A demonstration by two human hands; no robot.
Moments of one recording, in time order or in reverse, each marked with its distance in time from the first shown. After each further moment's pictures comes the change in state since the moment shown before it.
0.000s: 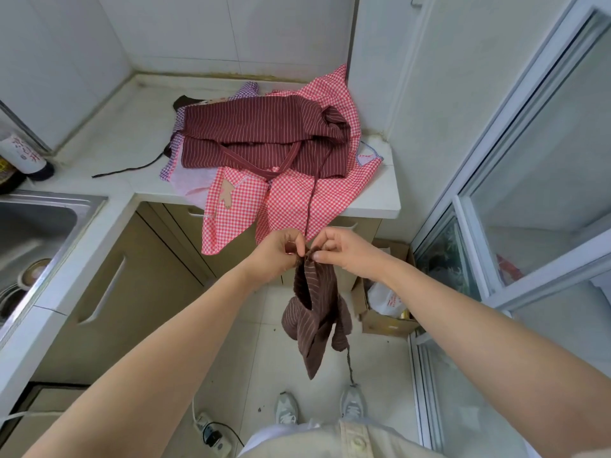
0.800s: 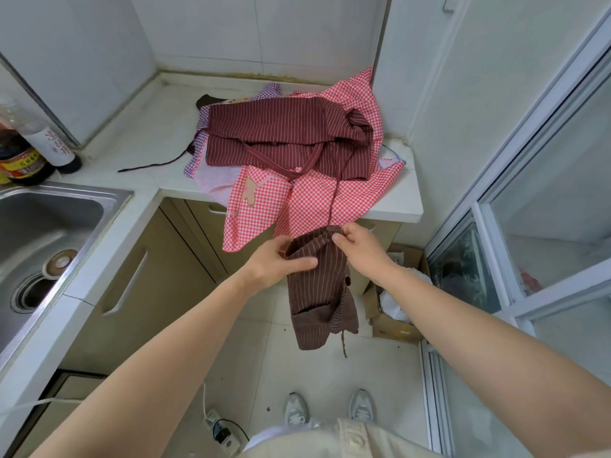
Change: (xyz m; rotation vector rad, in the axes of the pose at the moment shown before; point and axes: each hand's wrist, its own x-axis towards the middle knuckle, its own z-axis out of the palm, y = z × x) left_hand -0.029 -0.025 -0.036 0.011 0.090 -0.248; right_hand 0.028 -0.008 0.035 -0.177 0.372 0.123
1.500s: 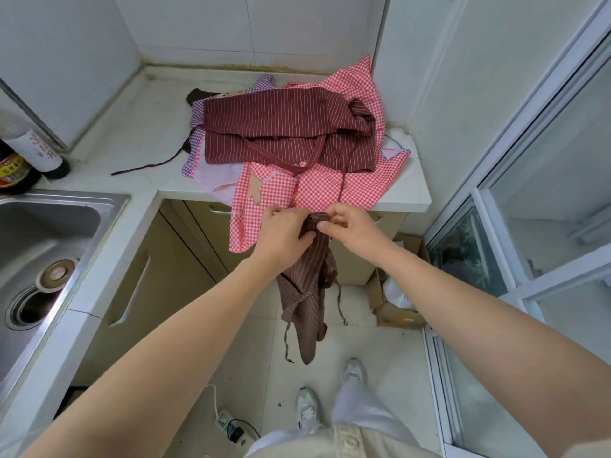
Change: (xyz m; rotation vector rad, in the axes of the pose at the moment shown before) left_hand 0.023 0.016 -0.029 0.740 0.302 0.492; right_hand 0.014 -0.041 0.024 0.122 -0.056 -0.136
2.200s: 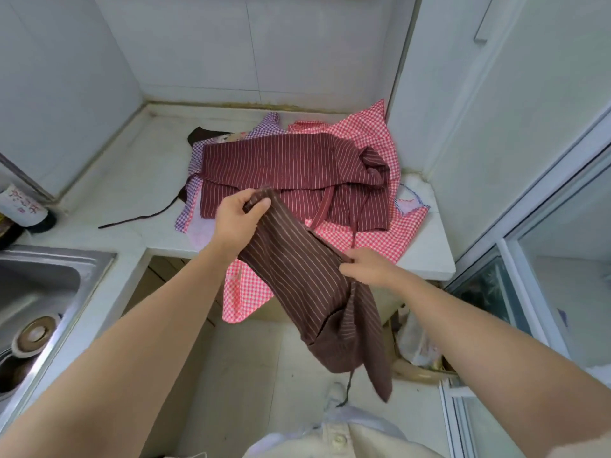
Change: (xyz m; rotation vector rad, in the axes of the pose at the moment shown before) left_hand 0.152 -0.097 -0.045 -0.687 0.200 -0.443; right_hand 0.142 0.041 -0.055 -0.302 -0.248 0.292
